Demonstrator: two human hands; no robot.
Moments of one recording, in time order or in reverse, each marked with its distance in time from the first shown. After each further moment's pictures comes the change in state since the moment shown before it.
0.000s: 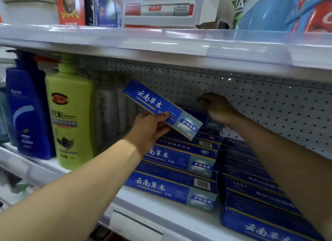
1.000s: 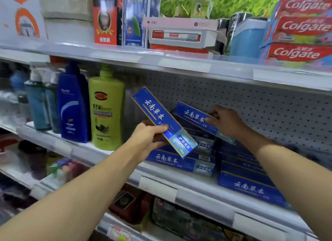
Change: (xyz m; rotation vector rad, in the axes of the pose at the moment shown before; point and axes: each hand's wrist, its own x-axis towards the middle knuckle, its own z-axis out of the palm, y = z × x) left_hand -0.095 0.020 -0.046 0.075 -0.035 -0.086; right_hand -0.101 -0.045 -0.017 -0.090 -0.019 0.094
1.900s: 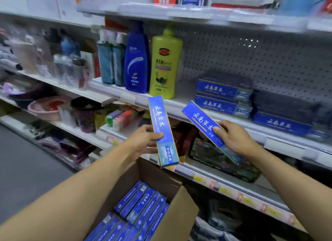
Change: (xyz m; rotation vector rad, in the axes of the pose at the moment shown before) left_hand -0.183 -0.030 -0.185 0.290 0.036 -0.256; right_hand -0.215 -0.153 0.085 0.087 -0.189 0.116
